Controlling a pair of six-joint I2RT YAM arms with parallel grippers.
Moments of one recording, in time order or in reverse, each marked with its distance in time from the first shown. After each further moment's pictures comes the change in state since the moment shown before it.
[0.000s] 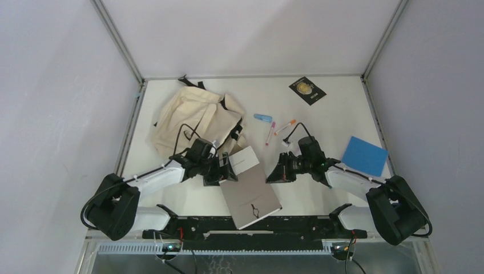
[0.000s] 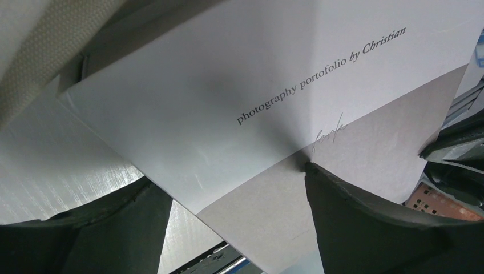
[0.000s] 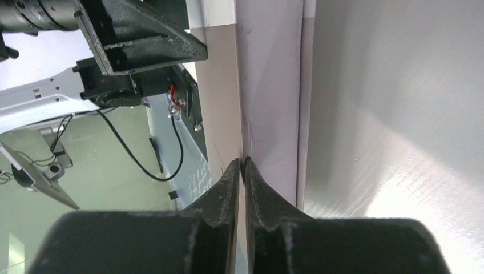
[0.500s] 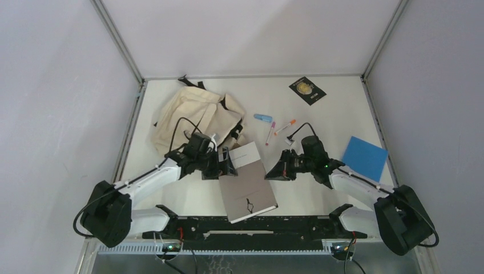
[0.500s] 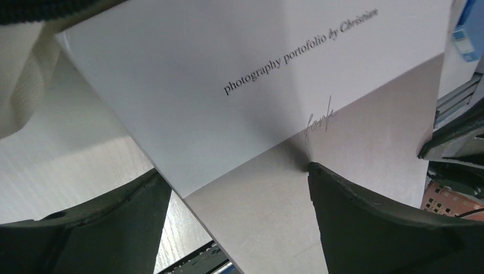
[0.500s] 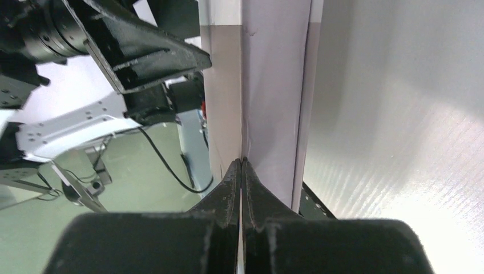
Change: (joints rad) left arm 0.009 -0.052 0.067 -0.079 -0.015 0.072; right arm 0.014 -0.067 -0.006 0.003 0.012 0.152
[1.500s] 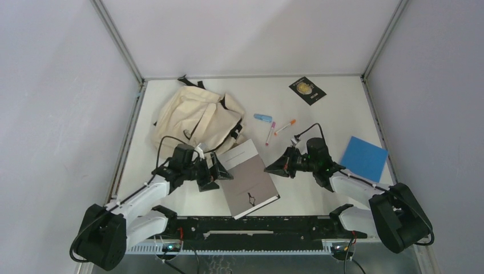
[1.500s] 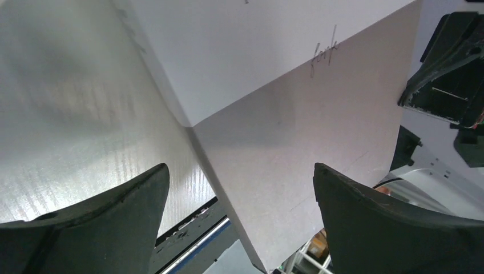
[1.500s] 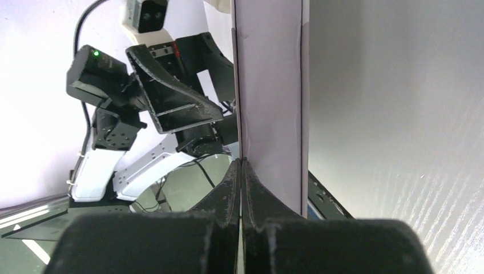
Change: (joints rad) left arm 0.137 -0.209 -0.209 0.121 0.224 -0.155; right arm -0.069 -0.002 -0.083 0.252 0.024 0.297
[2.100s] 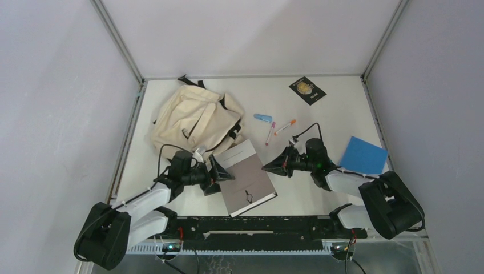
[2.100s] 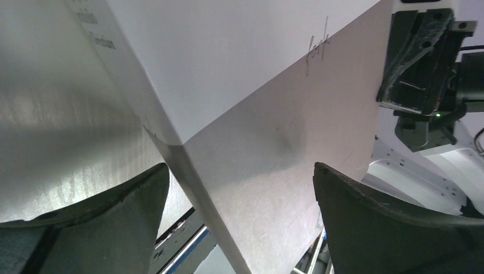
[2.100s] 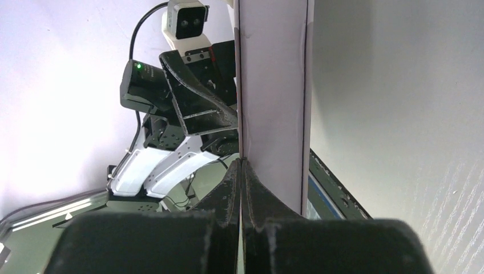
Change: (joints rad) left arm 0.034 0.001 -0.172 0.296 0.105 -0.180; right arm -0.006 0.114 -0.037 0.243 -0.048 0.164
